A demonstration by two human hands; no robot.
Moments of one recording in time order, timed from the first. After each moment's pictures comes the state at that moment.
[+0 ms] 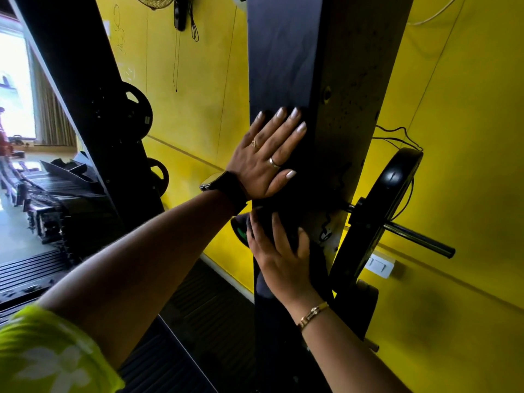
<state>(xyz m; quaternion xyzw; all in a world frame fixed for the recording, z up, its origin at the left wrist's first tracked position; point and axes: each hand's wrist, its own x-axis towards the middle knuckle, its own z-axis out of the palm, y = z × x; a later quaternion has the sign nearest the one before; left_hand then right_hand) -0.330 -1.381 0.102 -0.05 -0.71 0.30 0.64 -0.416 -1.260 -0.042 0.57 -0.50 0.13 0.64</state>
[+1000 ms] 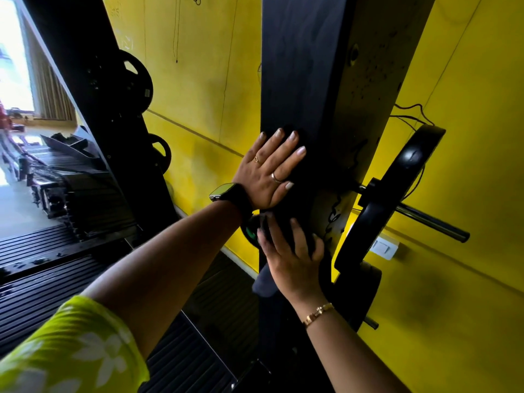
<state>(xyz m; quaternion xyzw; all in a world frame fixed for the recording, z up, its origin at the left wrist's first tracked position) -0.349 -1.396 0.030 -0.02 -0.71 0.28 0.65 -0.431 -1.255 -0.091 0.57 -0.55 0.17 0.59</state>
